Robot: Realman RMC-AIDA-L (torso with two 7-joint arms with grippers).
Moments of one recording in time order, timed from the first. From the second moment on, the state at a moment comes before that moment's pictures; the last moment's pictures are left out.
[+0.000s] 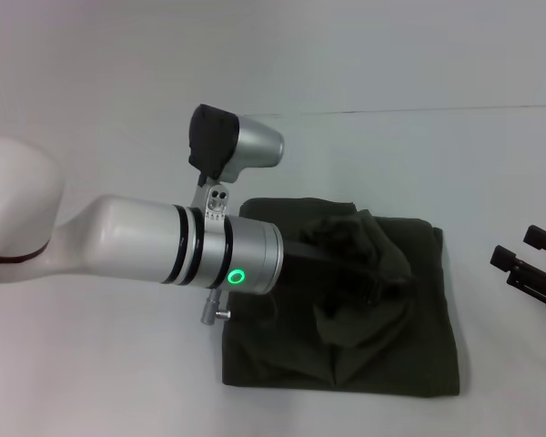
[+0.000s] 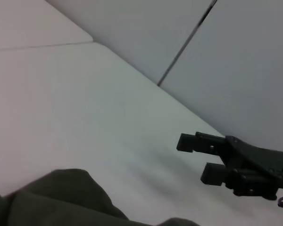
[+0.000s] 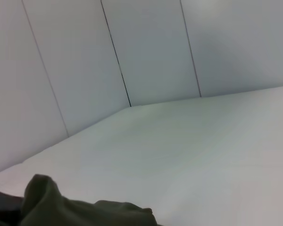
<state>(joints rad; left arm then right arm) -0.74 -2.18 1.51 0.69 1.69 1.05 -2.04 0.28 2.08 -0.44 -0.51 -1.79 -1.44 1.12</state>
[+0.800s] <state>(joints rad) -0.76 -2.17 1.51 0.72 1.60 1.13 -2.16 0.27 2.08 -0.41 -0.51 -1.79 -1.43 1.12</state>
